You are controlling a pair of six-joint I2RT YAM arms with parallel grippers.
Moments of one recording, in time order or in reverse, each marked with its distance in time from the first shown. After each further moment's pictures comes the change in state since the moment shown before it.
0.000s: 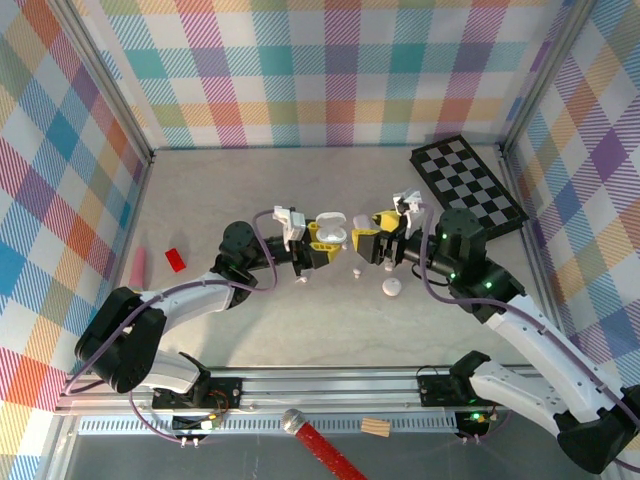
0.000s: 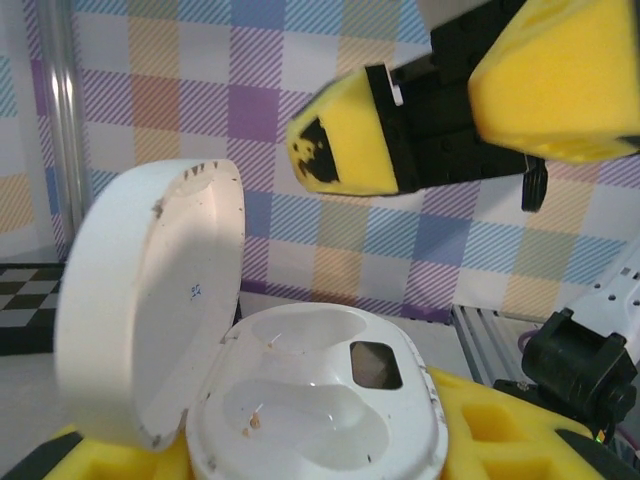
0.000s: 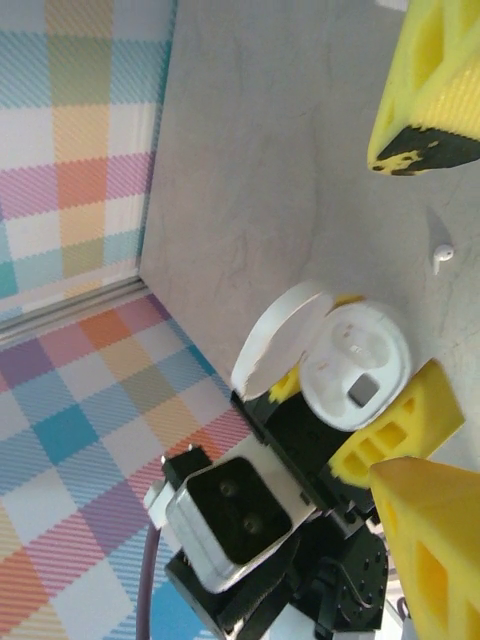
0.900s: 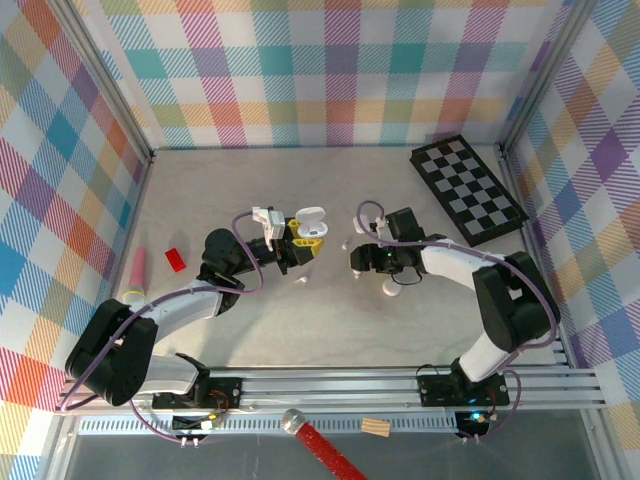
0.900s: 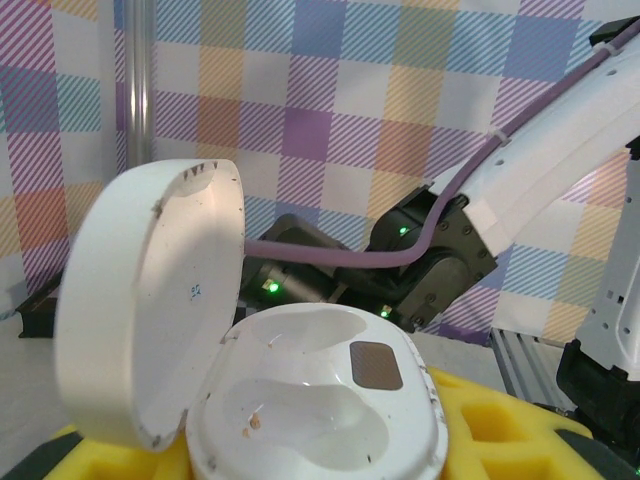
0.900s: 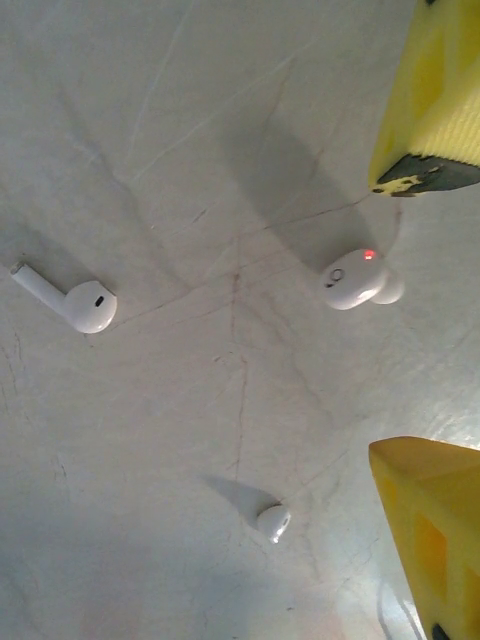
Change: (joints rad) left arm 0.079 -0.078 -0.090 0.051 -0.034 -0.045; right arm -0.161 0.755 -0.041 0.013 -0.130 0.111
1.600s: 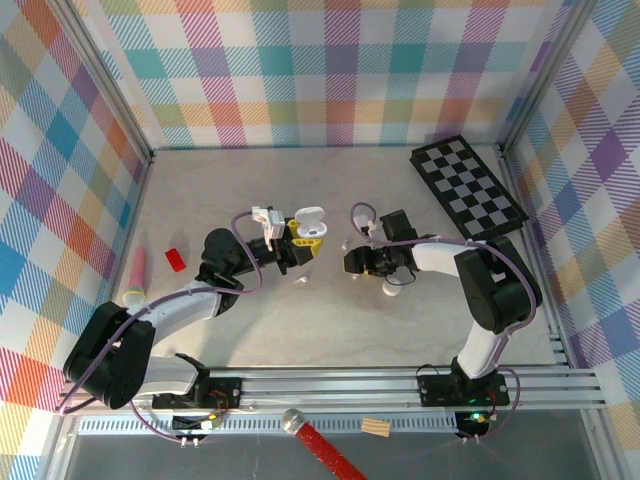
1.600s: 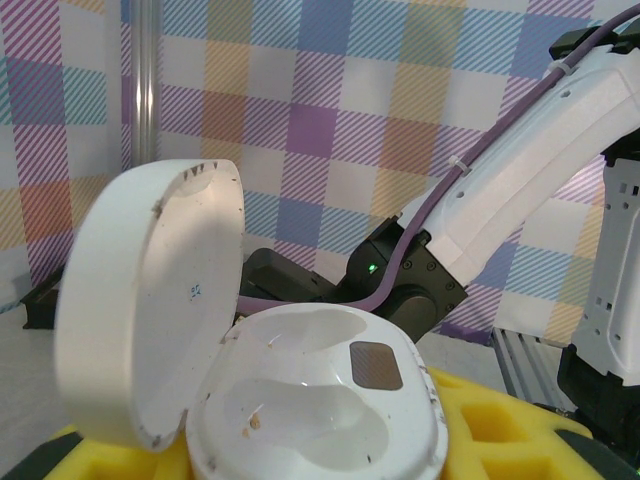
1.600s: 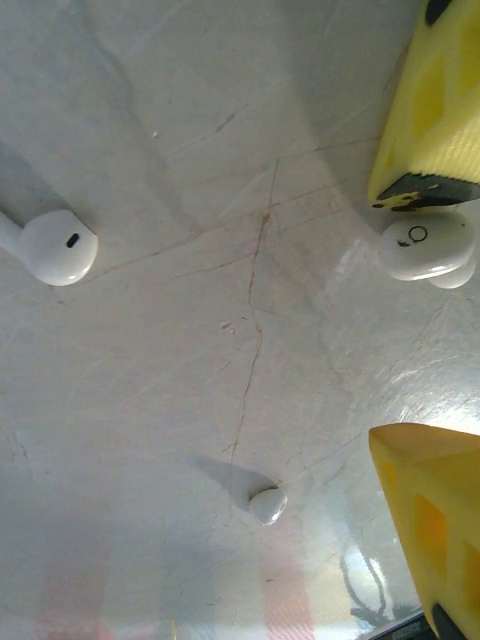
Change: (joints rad) left arm 0.000 -0.018 0.000 -0.035 -0.011 0.000; right arm 0.000 0.121 0.008 0.096 -0.138 -0.003
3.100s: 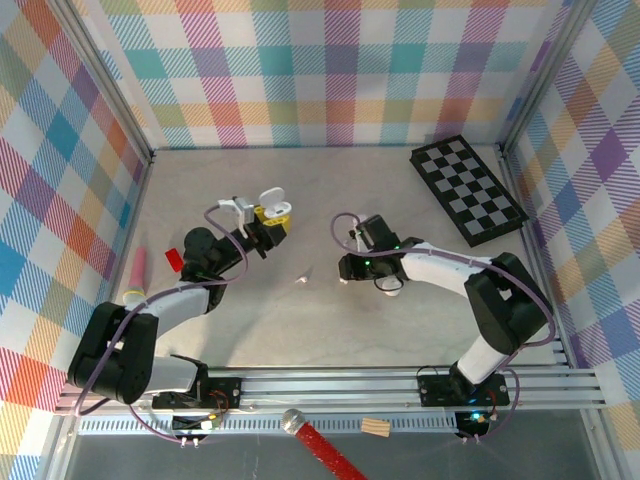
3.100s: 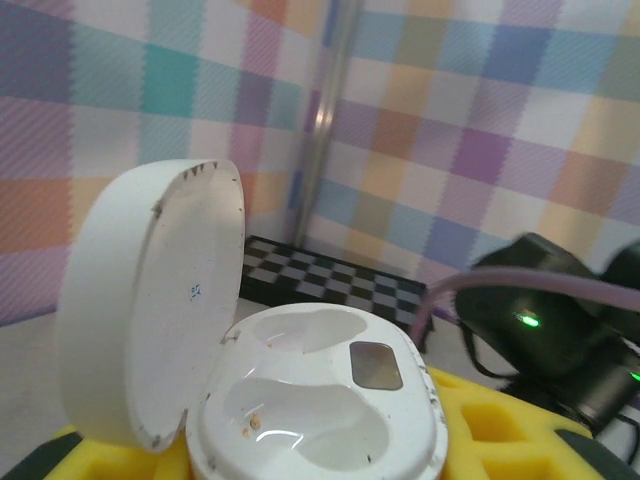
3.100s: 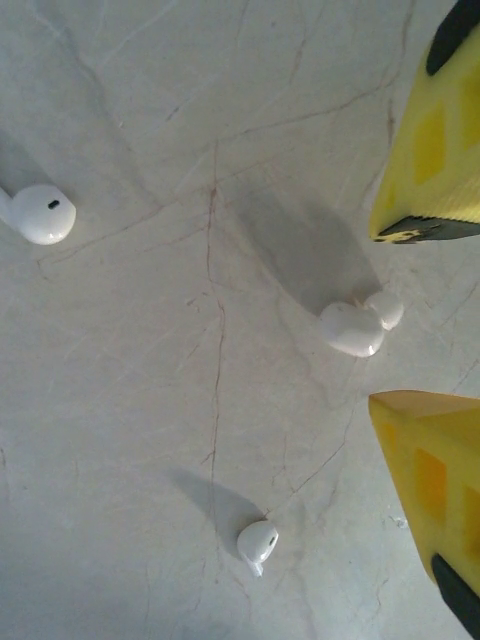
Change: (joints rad) left arm 0.232 0.023 -0.069 0.078 -0.130 -0.058; right arm 0.227 -0.127 0.071 -0.212 0.441 0.060
